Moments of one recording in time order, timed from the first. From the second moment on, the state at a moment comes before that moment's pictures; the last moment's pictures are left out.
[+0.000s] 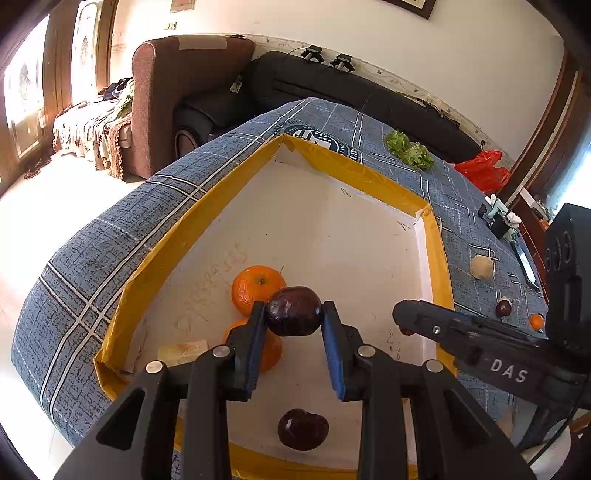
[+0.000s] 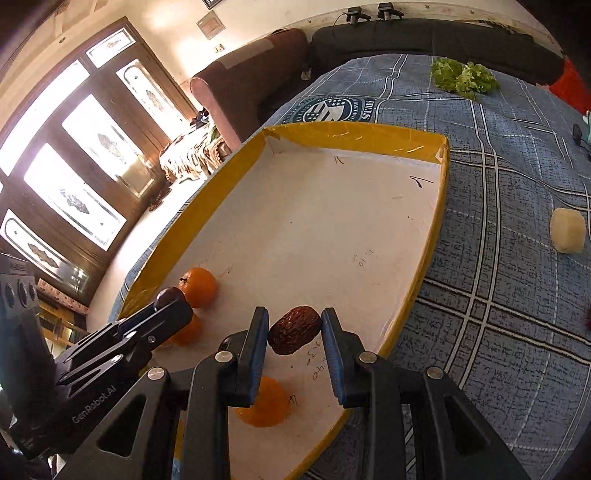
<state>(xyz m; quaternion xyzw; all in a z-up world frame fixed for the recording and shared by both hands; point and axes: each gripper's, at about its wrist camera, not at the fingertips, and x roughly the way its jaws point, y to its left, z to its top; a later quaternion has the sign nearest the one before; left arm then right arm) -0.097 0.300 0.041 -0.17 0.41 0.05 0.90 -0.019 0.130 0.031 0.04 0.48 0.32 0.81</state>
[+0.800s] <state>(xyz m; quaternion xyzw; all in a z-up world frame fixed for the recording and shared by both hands) -0.123 0.284 0.074 -0.20 0.37 0.03 0.90 -0.058 0.060 0.064 0.07 0.42 0.29 0.86</state>
